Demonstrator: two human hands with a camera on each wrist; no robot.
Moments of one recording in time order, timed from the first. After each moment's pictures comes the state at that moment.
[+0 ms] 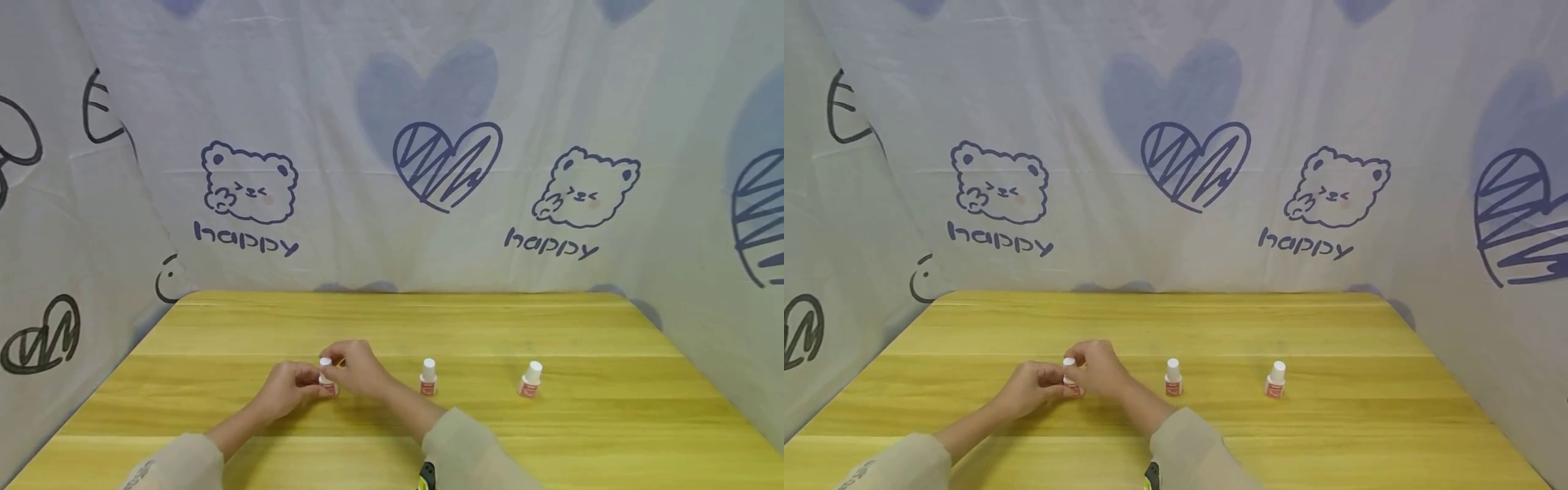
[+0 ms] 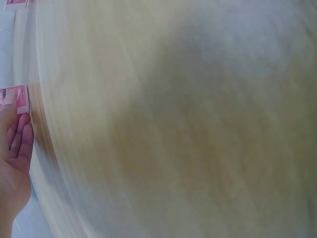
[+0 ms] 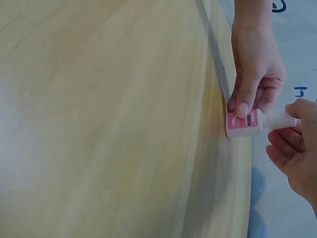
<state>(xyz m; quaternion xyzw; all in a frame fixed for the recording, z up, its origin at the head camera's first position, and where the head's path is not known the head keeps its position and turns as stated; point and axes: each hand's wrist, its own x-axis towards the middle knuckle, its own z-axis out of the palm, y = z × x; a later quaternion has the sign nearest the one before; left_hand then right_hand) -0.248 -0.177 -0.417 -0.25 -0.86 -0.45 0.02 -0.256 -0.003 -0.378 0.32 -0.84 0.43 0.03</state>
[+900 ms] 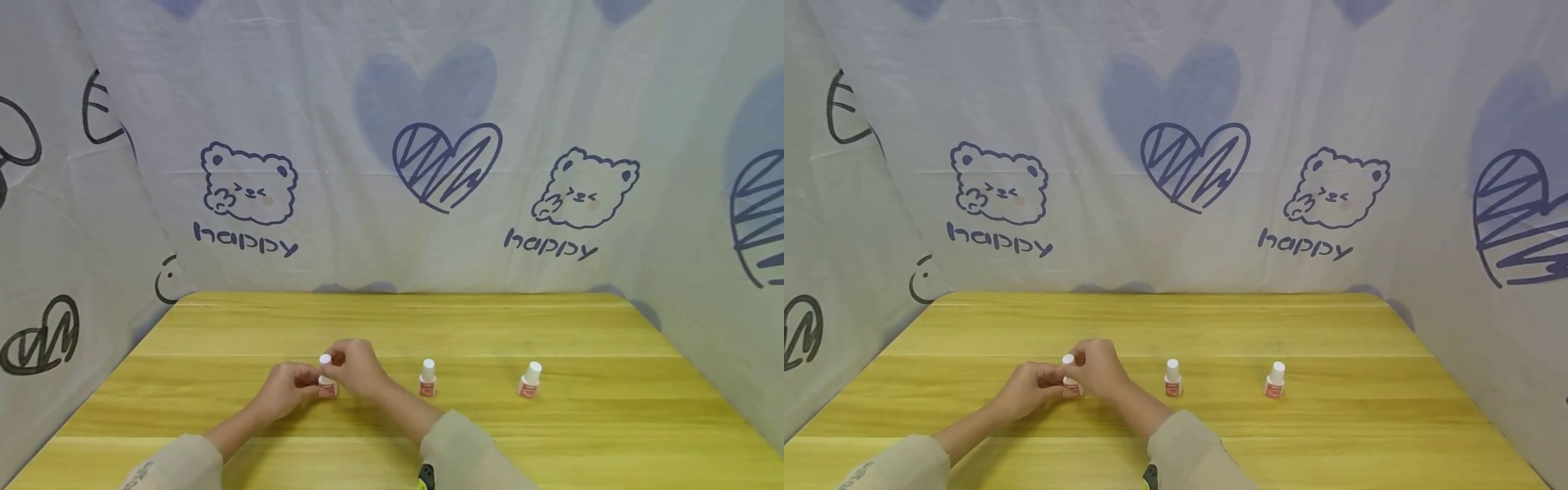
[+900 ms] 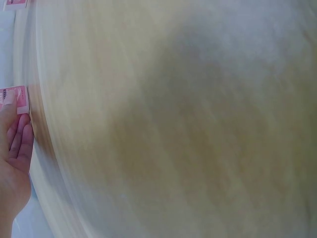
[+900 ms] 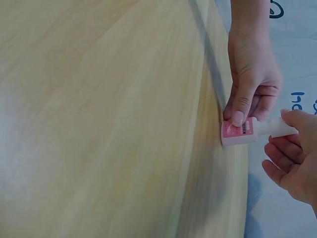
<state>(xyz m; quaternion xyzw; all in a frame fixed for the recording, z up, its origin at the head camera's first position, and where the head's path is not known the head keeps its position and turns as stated) -0.248 -0.177 -0.415 -0.25 -0.87 -0.43 0.03 -0.255 -0.006 -0.375 0.26 -0.85 0.45 0.03</state>
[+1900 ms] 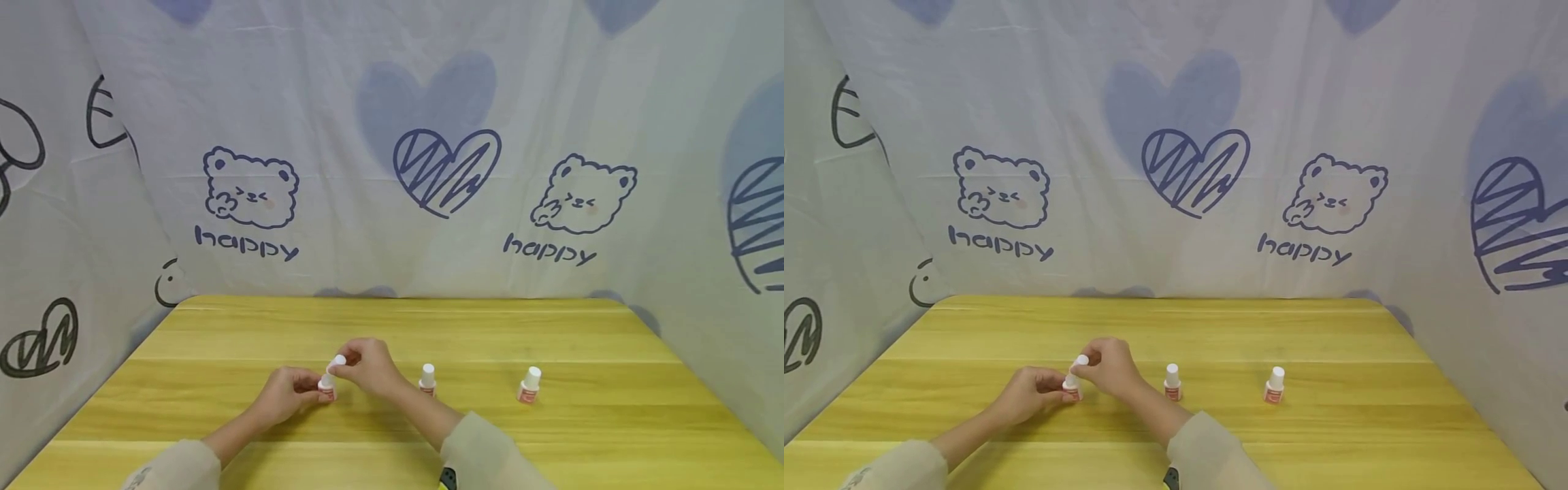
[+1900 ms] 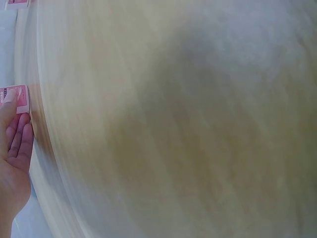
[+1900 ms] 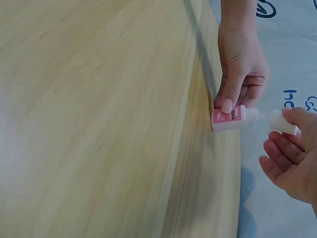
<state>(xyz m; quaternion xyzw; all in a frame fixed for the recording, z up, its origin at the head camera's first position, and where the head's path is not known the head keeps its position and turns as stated) -0.249 -0.178 -0.421 -0.25 -0.85 -0.46 0.01 -0.250 0.014 -0.367 0.24 -0.84 0.49 0.02</state>
